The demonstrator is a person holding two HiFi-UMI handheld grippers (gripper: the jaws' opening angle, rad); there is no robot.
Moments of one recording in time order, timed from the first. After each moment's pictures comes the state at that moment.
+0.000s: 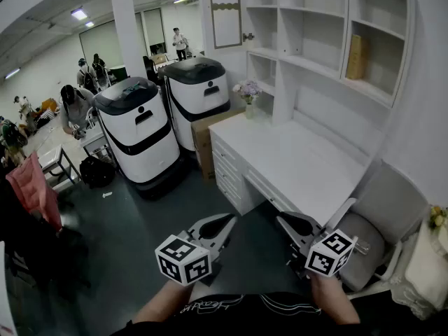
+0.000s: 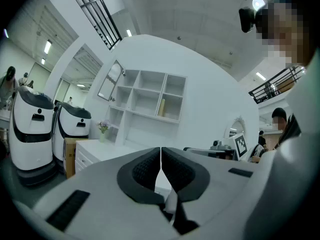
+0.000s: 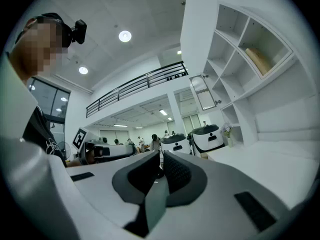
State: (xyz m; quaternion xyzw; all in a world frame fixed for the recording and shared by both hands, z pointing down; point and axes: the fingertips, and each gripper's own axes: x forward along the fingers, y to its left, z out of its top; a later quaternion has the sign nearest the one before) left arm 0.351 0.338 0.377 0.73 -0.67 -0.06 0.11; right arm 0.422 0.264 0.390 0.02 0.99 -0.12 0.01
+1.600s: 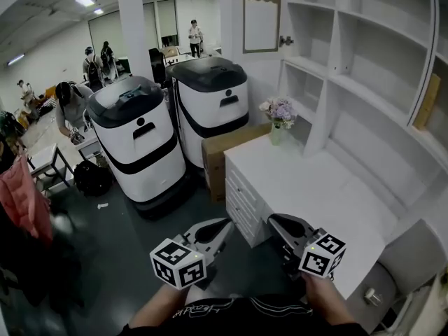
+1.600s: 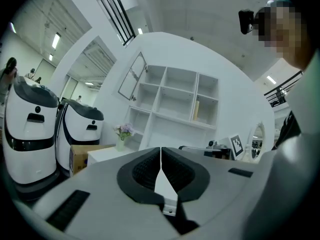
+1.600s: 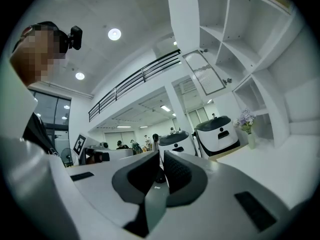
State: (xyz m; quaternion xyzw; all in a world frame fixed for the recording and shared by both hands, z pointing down) left arm 0.032 0.165 0.405 0.71 -0.69 -0.08 0.13; right arm 0.084 0.090 0.414 0.08 0.98 -0.16 -0.01
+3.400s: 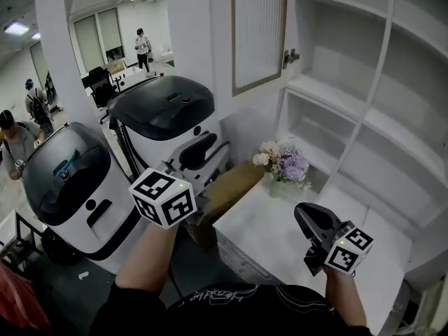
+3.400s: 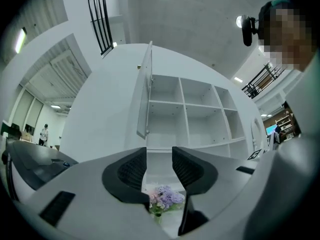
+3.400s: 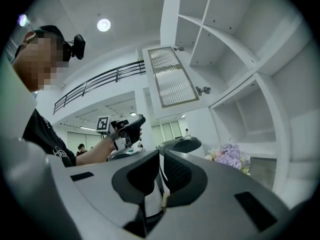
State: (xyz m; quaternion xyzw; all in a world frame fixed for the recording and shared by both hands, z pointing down) left arm -0.400 -0.223 0.236 0.79 -0.60 -0.09 -0.05; right arm -0.215 -0.240 0.360 -0.10 0.99 -0.12 0.03
